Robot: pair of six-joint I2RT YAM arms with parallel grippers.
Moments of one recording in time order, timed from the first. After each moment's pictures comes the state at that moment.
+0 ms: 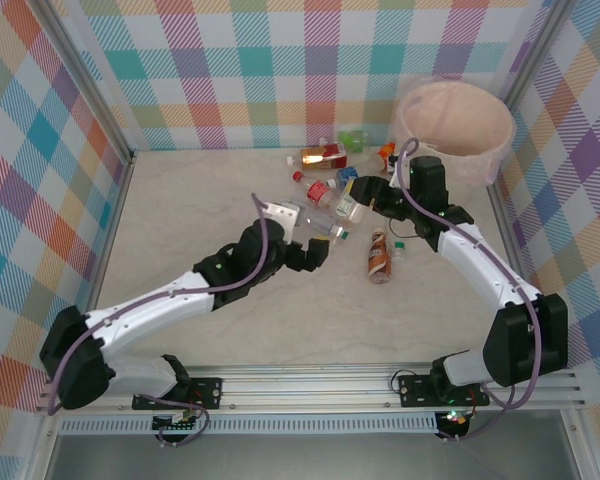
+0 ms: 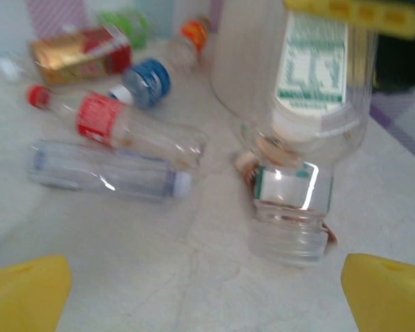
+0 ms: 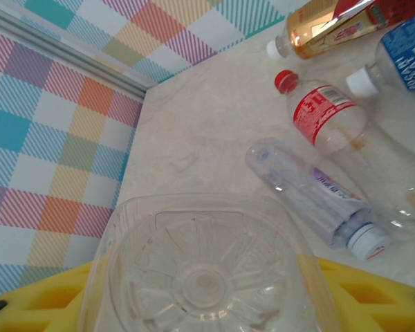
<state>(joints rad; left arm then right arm) -0.88 1.25 0.93 -0.10 -0.26 -0.36 0.28 1.39 1.12 -0.21 -0.50 0.64</state>
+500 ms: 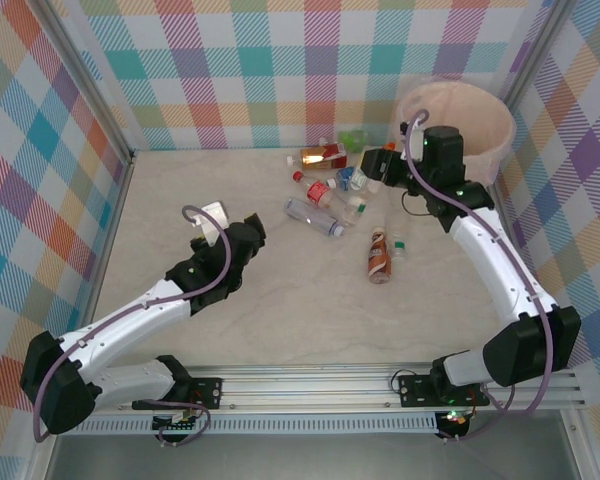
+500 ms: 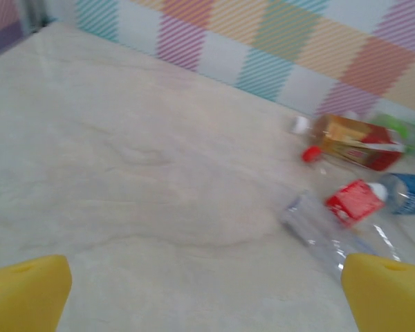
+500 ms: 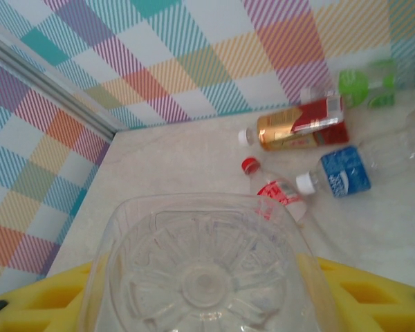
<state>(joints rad) -0.75 1.13 0.87 -0.38 -0.83 -0.80 0.27 1.39 1.43 -0.45 -0.32 0.41</state>
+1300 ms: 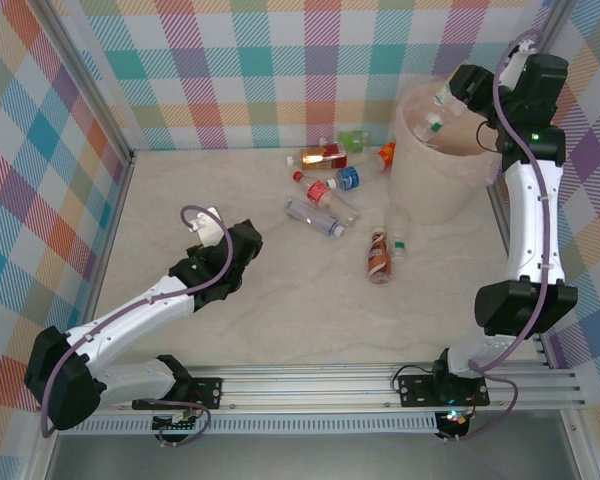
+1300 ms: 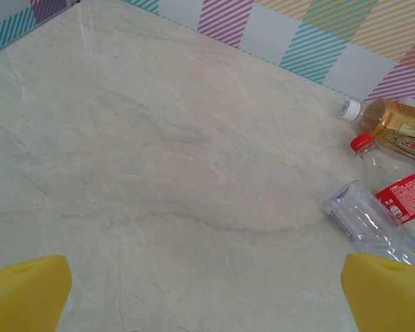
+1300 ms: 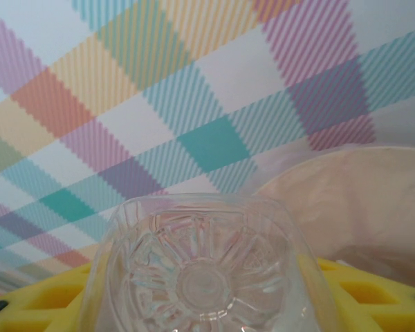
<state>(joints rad) -0.72 1.16 0.87 -0.48 -0.82 -0.89 -0.12 1.67 2.03 -0.58 -0.31 0.41</state>
